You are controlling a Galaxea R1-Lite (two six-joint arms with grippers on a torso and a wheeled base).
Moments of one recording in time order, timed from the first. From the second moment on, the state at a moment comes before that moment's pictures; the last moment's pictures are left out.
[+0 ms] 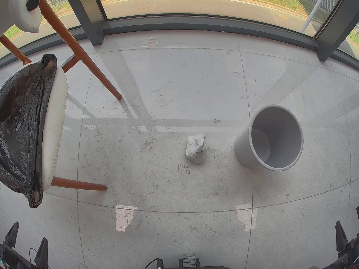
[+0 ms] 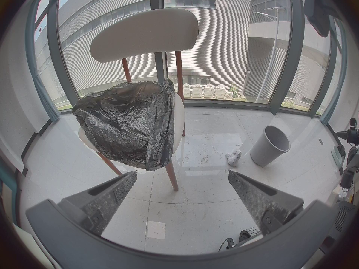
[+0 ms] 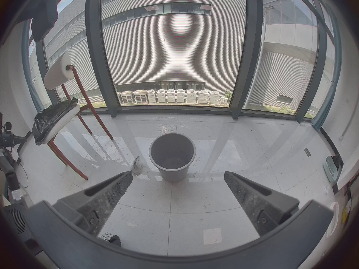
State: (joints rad) left arm 0.00 0.02 -0.02 0.00 -0.02 0.02; right arm 0.01 0.02 -0.02 0.00 0.00 0.00
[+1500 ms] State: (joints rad) left arm 0.25 1.18 -0.55 -0.54 -0.40 -0.03; right arm 0.01 0.02 -0.02 0.00 0.00 0.00
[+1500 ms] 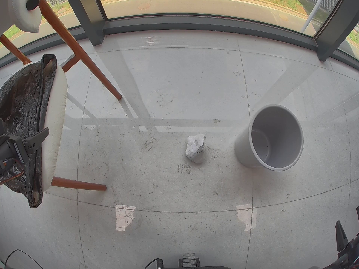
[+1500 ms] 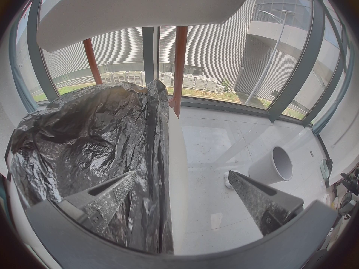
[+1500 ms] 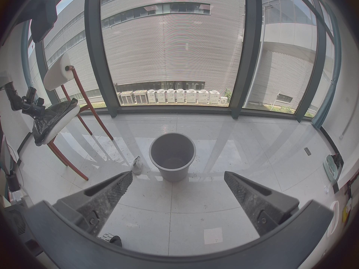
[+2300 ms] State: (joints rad) left arm 0.29 1.41 -0.58 -0.73 -0.42 0.08; right arm 0.01 0.02 -0.02 0.00 0.00 0.01
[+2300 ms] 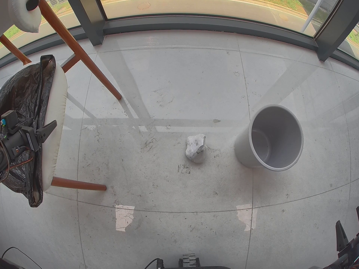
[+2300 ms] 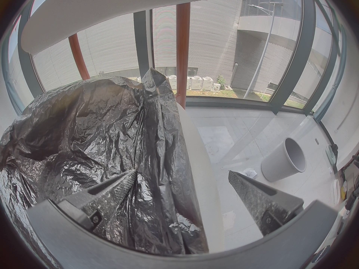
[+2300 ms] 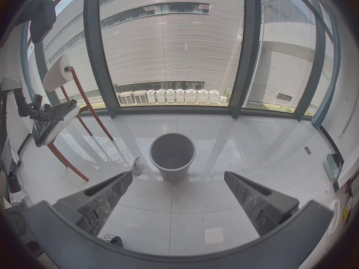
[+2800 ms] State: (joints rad) left arm 0.29 1.43 -0.57 -0.72 -0.43 0.14; right arm 0.01 0.02 -0.02 0.00 0.00 0.01
